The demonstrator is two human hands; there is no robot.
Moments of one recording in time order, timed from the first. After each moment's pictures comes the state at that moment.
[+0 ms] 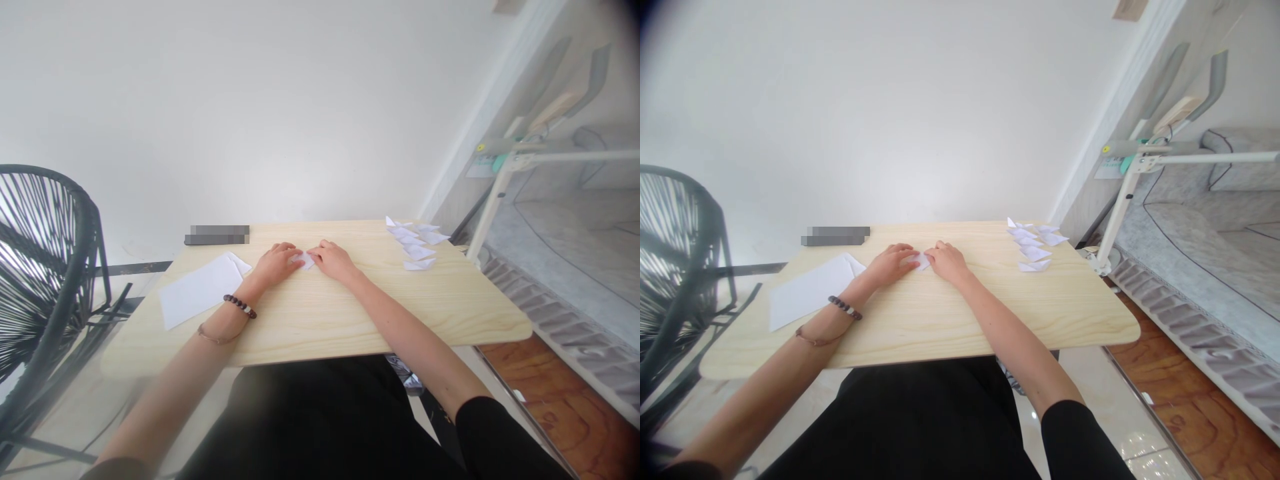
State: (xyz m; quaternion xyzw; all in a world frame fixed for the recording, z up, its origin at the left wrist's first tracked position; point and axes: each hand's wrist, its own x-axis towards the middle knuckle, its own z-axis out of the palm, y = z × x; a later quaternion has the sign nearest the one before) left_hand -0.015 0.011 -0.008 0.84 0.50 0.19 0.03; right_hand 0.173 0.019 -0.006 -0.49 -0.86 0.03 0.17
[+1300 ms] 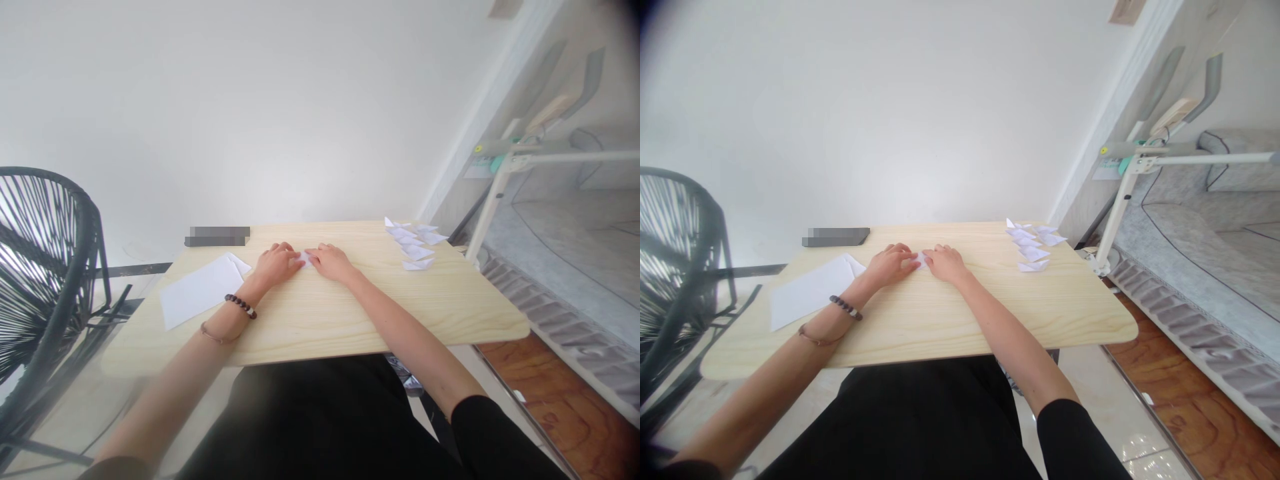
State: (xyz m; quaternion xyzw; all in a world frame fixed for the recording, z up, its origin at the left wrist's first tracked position) left_hand -0.006 0.000 0.004 0.82 0.56 0.13 -0.02; right_hand 0.171 0.020 -0.005 -0.49 -0.86 0.02 0.13
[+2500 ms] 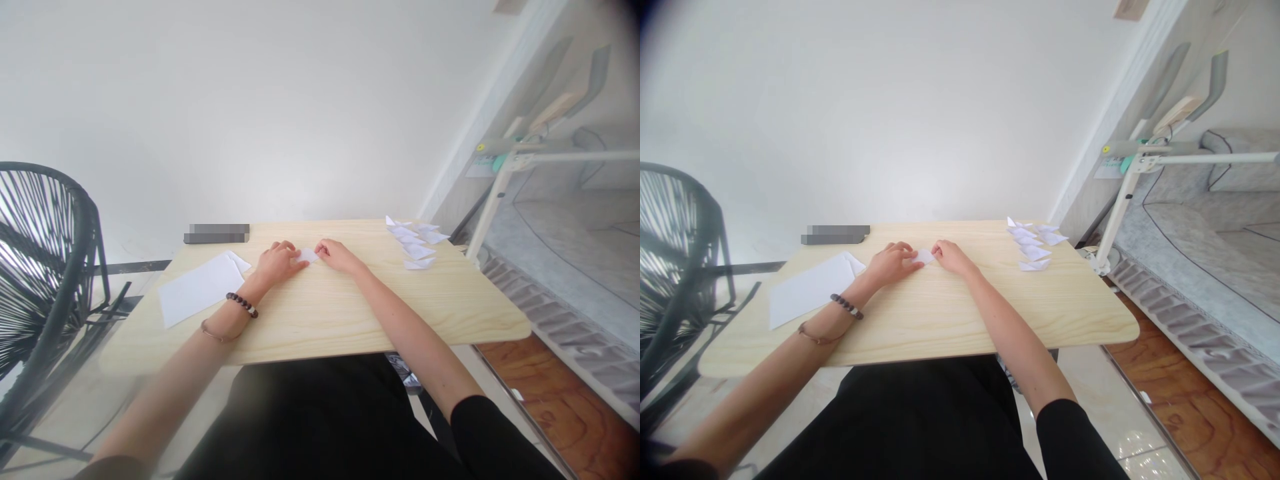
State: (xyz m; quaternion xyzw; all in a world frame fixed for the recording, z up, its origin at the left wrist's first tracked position) left_hand -0.003 -0.001 0.003 0.81 0.57 0.14 -0.02; right_hand 0.185 0.041 -0.010 -0.45 -0.83 0.20 0.27
